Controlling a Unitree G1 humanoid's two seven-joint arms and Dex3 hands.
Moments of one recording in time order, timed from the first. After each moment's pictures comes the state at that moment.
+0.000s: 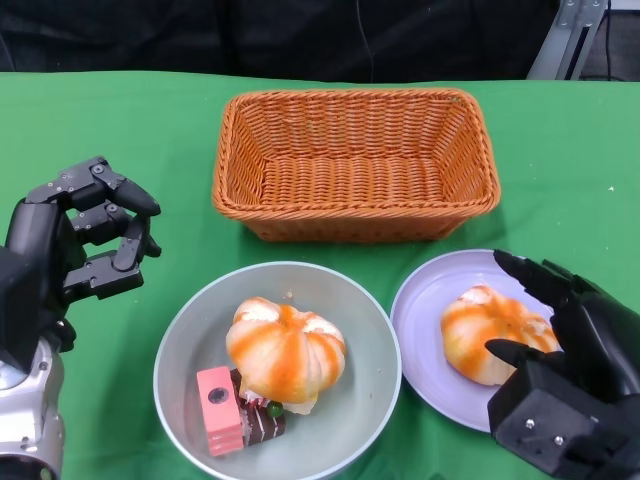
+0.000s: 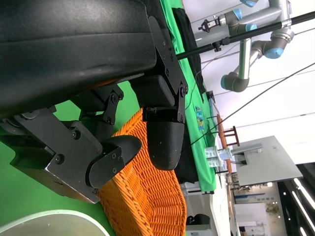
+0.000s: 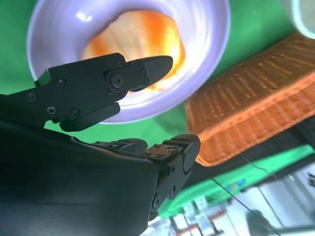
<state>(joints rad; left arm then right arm) -0.44 0.16 0.21 0.75 -0.16 -0.55 -0.25 -0.02 -0.25 0.20 0.02 -0.58 -0.02 -0.21</state>
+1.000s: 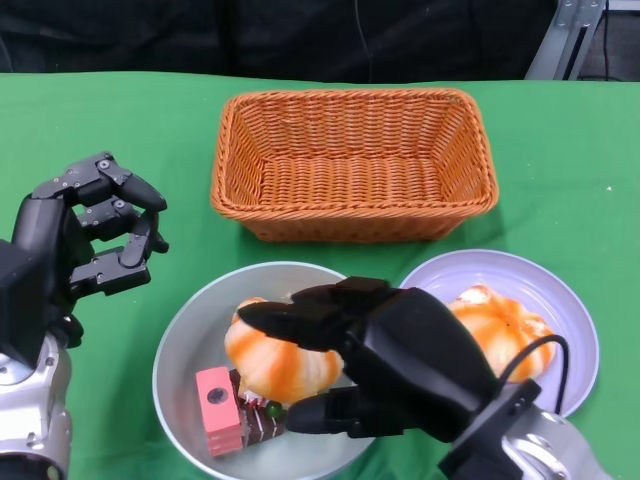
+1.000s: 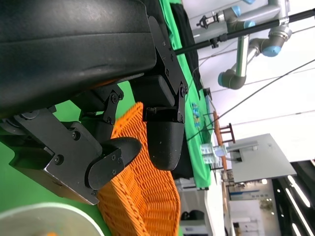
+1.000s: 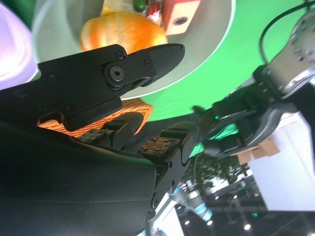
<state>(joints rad) -0.44 0.14 0.20 0.69 -0.19 -0.50 -0.26 -0.12 -0.12 0.52 -0.26 -0.82 -0.15 0.06</state>
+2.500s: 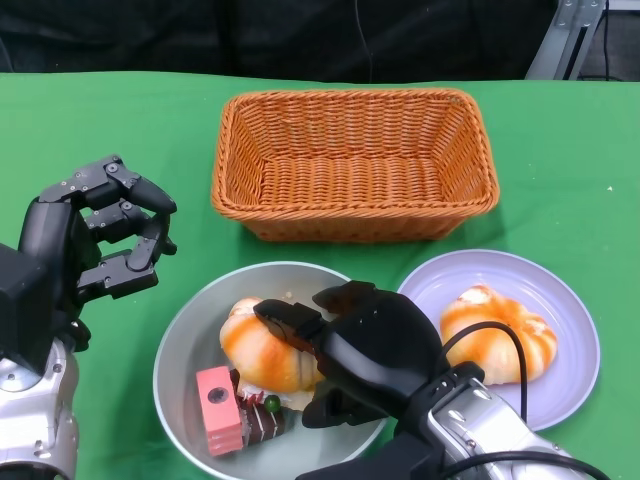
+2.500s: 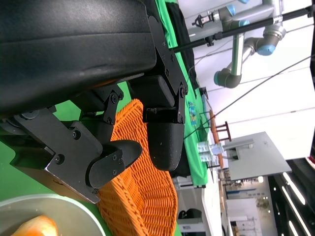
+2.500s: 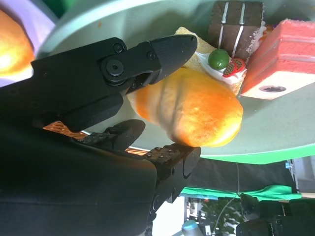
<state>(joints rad) -0.41 0.12 0.20 0.65 -0.16 -0.51 -0.24 -0.33 -0.09 0.67 0.18 -1.08 -0.01 -0.08</state>
